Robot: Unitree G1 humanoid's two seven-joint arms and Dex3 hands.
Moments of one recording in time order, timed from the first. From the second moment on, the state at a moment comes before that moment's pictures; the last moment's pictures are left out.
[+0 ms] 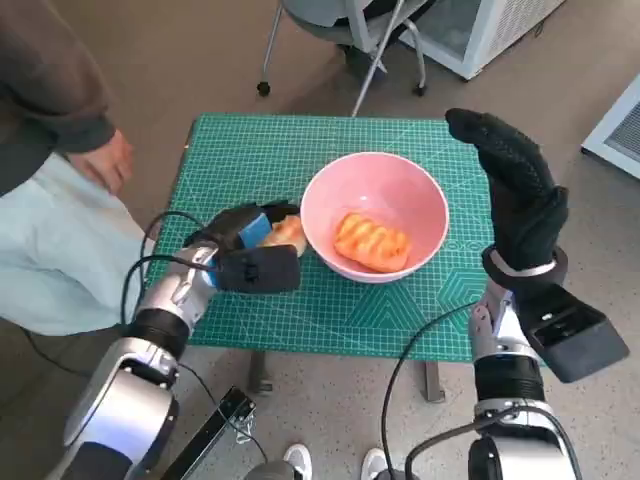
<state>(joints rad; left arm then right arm) -0.93 0.38 -0.43 1.19 0.57 -0.26 -0.08 -0.76 -0.12 -0.19 0.77 0.33 -1.06 0.53</state>
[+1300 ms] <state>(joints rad) -0.92 0.32 -0.35 0.40 0.50 -0.28 -0.20 -0.77 -0.12 -0.19 0.79 0.33 -1.06 0.53</state>
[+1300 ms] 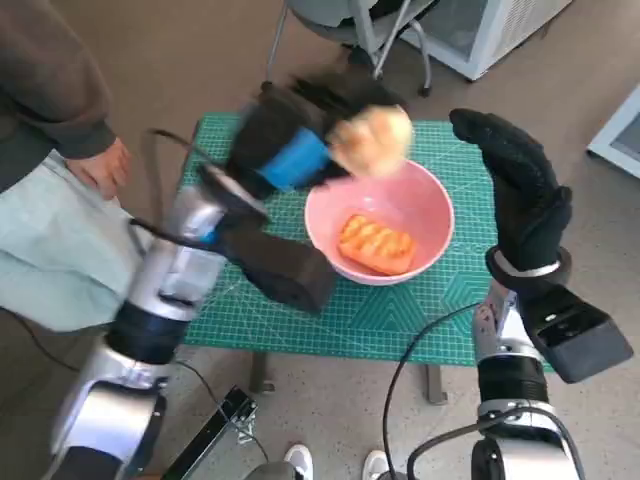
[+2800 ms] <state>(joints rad) -0.67 0.15 0.08 0.33 -0.26 -0.52 -0.29 -0.78 -0.12 -0.19 0.64 0.15 -1.02 0.28</state>
